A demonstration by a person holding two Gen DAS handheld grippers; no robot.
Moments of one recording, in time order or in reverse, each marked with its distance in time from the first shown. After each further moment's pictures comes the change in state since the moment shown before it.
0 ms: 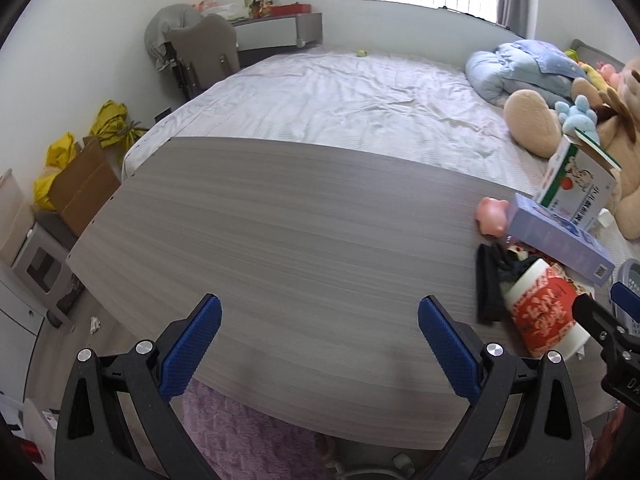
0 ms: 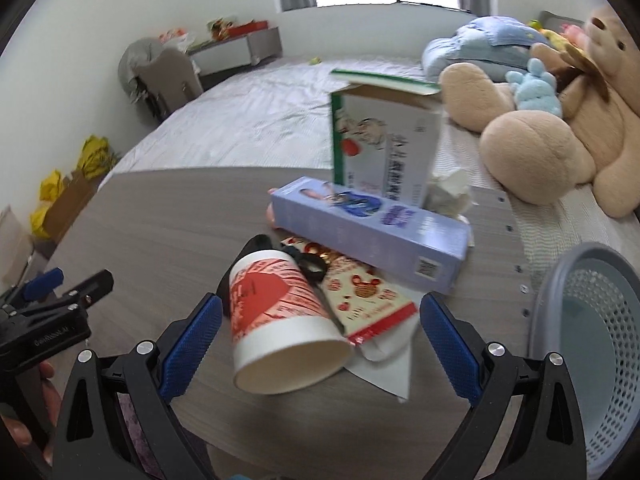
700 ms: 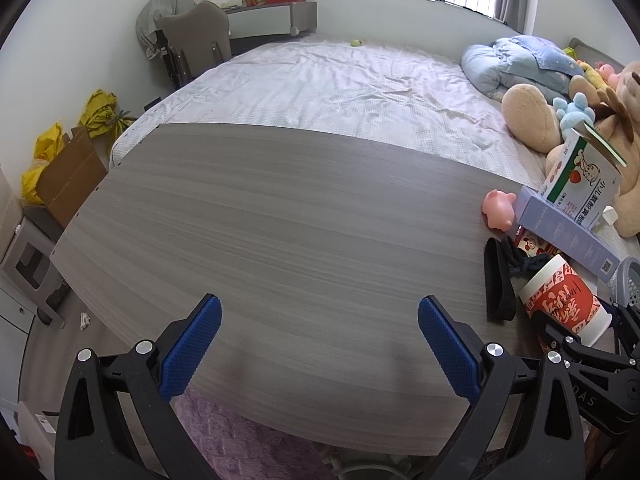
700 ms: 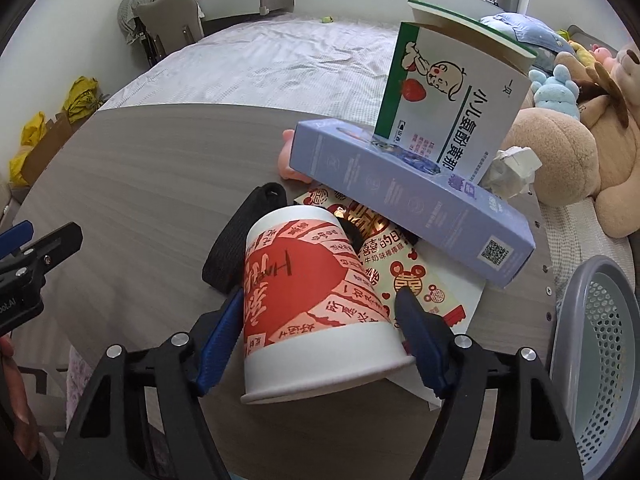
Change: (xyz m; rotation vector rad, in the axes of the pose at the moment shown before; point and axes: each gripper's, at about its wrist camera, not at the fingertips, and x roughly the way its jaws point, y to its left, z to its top) left arm 0.017 0.006 -0.002 0.006 0.034 -0.046; right arm 0.034 0.025 -0.010 -0.082 0.117 -0.078
